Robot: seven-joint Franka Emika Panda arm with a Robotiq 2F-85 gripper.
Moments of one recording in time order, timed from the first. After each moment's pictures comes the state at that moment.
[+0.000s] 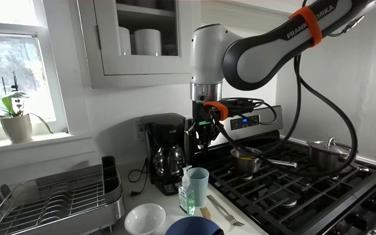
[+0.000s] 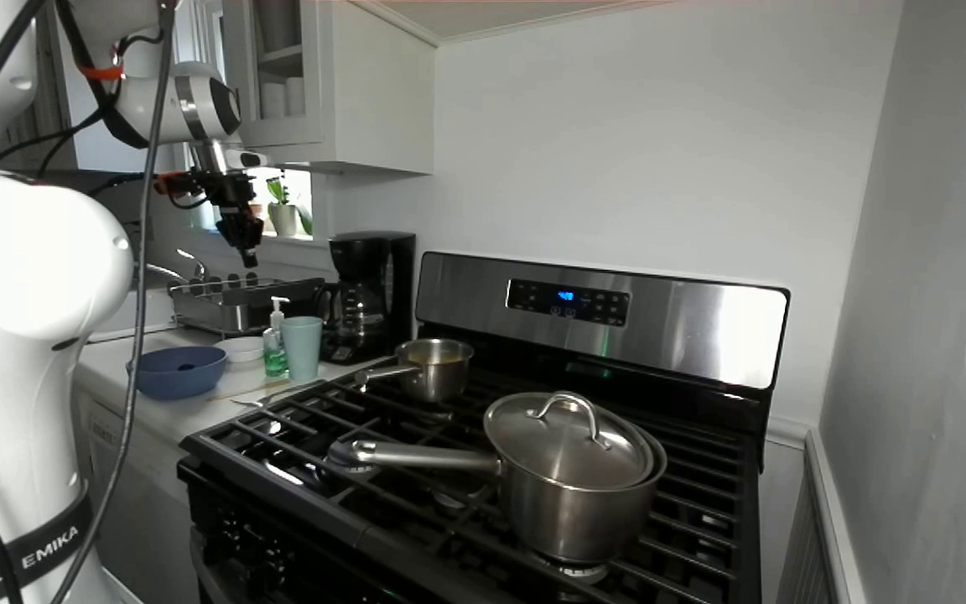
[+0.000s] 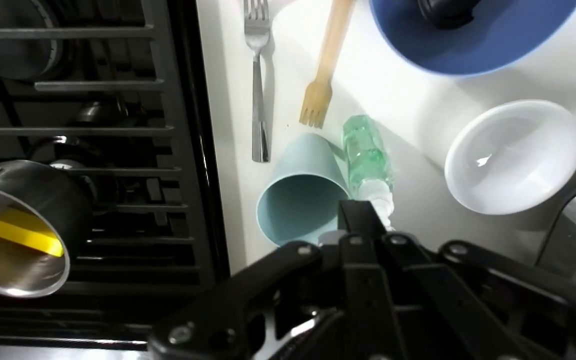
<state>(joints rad) 0.35 0.12 0.40 -1.98 -0.31 2.17 0.96</state>
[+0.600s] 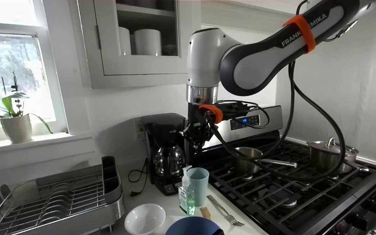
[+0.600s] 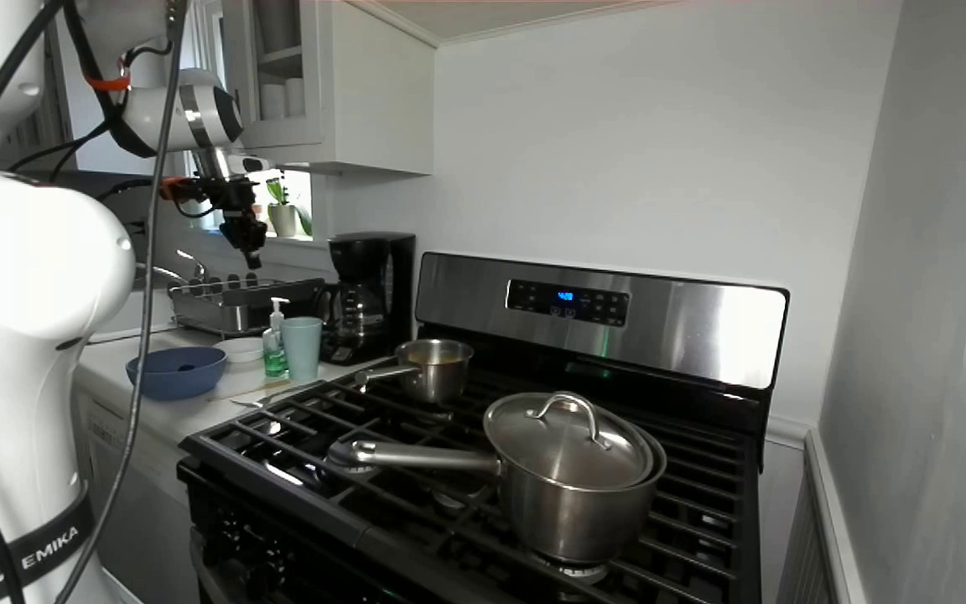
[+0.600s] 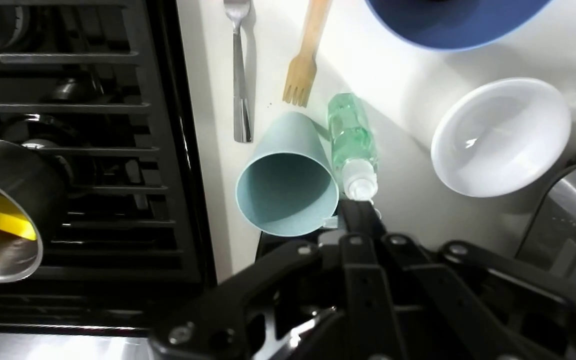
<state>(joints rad) 0.37 0.15 0.38 -1.96 -0.34 2.22 0.97</state>
